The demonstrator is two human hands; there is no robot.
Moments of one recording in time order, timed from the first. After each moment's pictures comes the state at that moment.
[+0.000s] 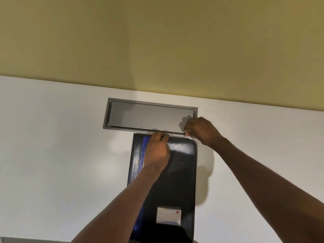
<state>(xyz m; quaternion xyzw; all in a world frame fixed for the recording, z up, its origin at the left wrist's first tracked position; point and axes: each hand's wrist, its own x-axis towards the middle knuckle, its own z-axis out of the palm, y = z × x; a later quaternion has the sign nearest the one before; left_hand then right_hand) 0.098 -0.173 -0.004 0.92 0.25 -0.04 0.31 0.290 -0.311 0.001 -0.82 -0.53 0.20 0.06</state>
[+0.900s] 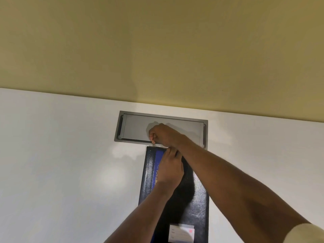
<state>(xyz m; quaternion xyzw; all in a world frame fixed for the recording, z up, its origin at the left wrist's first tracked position) 0.096 -0.176 -0.018 0.92 0.20 -0.01 0.33 0.237 -0.133 -0.009 -0.77 -0.45 0.43 0.15</state>
